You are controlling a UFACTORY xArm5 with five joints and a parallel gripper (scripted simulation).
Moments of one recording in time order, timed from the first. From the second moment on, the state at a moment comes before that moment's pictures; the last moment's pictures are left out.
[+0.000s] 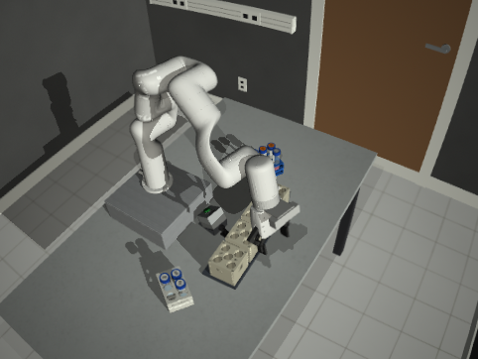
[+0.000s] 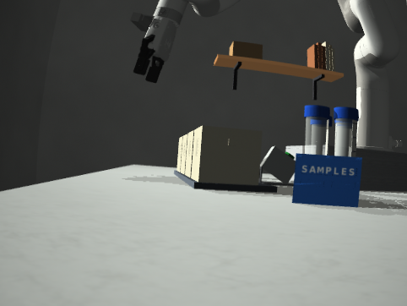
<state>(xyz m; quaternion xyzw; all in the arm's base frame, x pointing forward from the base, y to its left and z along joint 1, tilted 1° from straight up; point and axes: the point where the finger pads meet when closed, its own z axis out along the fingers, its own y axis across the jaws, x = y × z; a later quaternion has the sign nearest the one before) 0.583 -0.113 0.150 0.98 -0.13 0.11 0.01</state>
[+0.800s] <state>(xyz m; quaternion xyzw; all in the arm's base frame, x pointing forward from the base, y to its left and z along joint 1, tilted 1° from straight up) 0.525 -0.064 0.195 0.99 -0.09 0.07 0.00</state>
